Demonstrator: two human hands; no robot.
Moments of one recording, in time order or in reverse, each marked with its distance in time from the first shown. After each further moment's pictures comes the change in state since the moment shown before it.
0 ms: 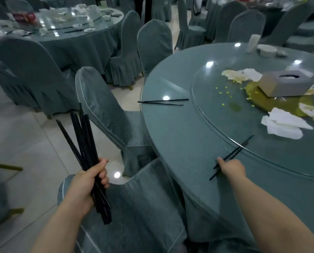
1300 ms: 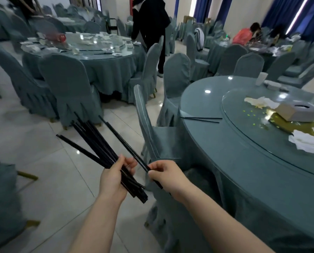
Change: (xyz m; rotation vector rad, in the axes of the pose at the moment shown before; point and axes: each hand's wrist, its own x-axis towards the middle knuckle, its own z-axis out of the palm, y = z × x) left_hand 0.005 0.091 -0.217 -0.387 0.034 0.043; right_hand -0.470 -0.206 0.156 0.371 -0.650 -0.650
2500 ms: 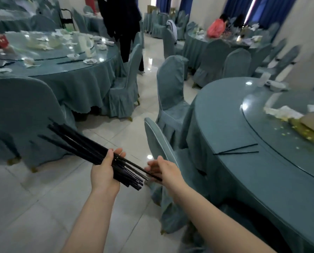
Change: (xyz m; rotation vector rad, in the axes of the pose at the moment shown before) left_hand 0.435 0.199 0.070 0.040 -0.090 0.006; right_hand 0.429 -0.109 0.082 0.435 0.309 0.157
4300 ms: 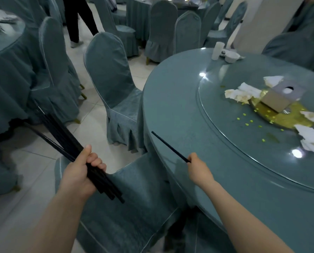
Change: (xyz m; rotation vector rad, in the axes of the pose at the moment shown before) left_hand 0.149 -0.119 0.251 0.109 -0.313 -0.350; right_hand 0.207 0.006 -0.356 -1.056 0.489 0.131
